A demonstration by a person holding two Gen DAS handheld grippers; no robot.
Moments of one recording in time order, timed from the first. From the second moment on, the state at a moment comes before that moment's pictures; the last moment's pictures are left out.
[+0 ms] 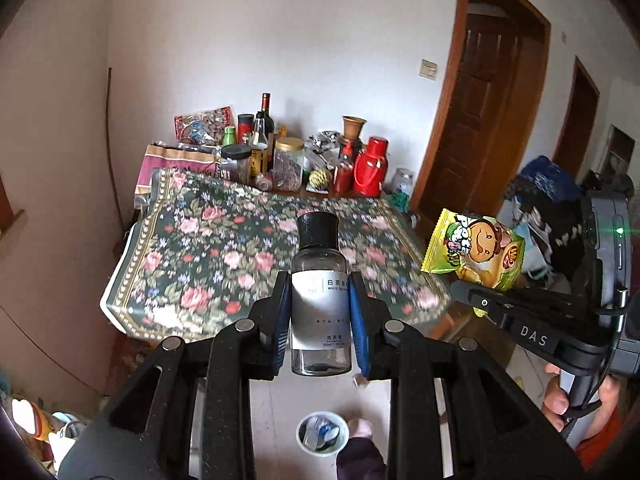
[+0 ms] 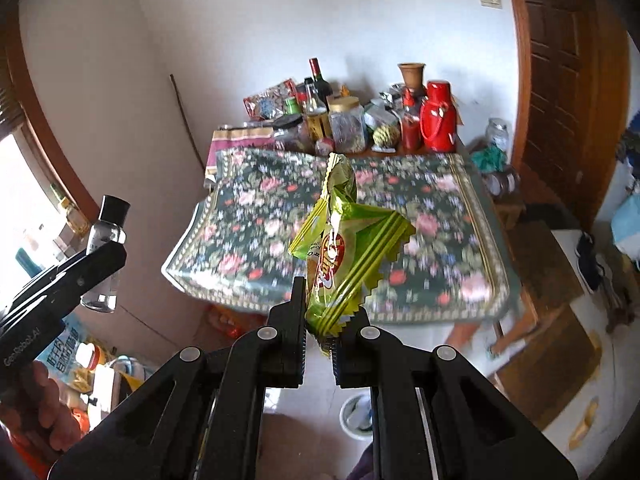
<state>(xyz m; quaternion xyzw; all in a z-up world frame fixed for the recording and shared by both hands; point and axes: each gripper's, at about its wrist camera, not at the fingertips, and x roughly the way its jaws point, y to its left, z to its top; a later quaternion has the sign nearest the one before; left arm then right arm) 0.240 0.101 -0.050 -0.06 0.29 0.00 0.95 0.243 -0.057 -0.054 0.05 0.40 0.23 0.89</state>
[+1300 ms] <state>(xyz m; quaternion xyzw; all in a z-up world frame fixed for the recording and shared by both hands) 0.296 0.066 -0.415 -0.14 0.53 0.04 0.83 0.256 -0.071 -0.410 0.01 0.63 0.23 0.74</state>
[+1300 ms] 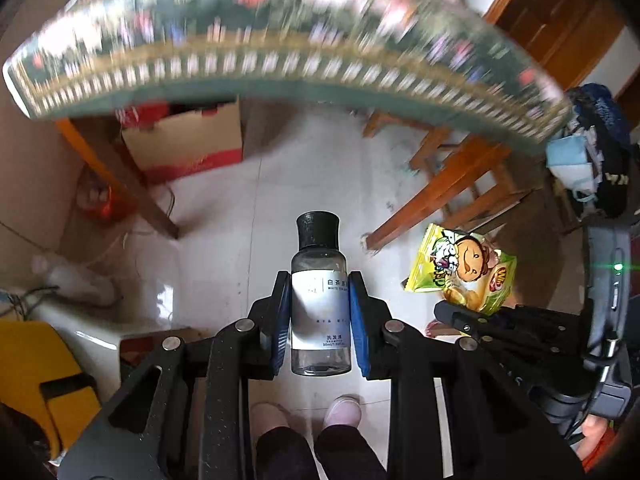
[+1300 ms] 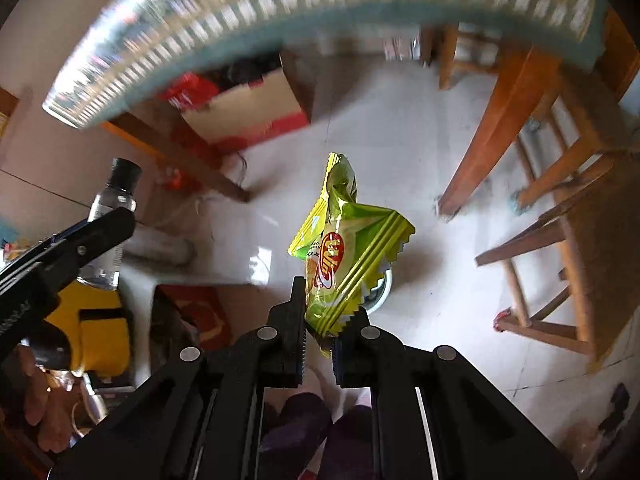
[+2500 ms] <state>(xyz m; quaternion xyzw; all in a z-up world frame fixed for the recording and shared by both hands) 0.321 0.051 -0.640 -0.19 0.66 0.03 0.73 0.264 -0.093 -0.576 0.03 0.71 0.22 0.67</state>
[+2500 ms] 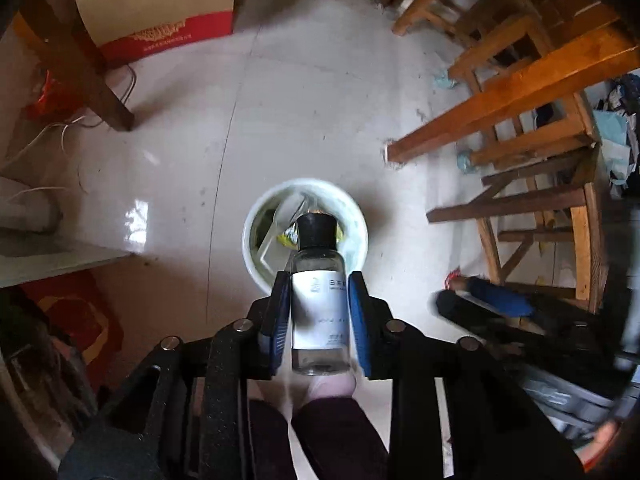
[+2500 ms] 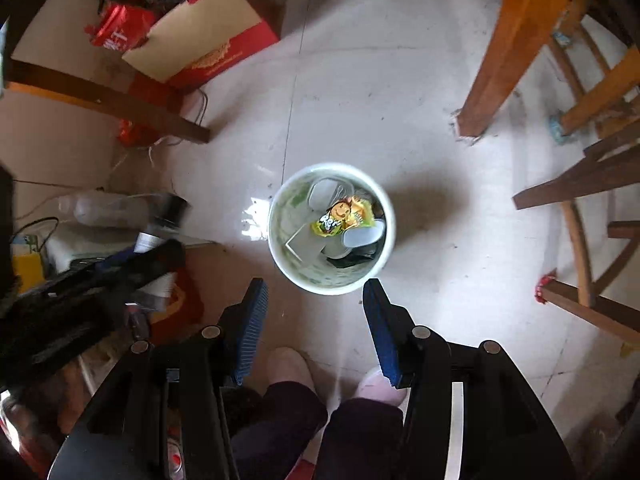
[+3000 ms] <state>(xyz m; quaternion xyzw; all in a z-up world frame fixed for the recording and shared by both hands) 0.279 0.035 -0.394 -0.16 0.60 0.03 0.78 0.249 -0.107 -0.342 0.05 0.62 0.24 0.74</state>
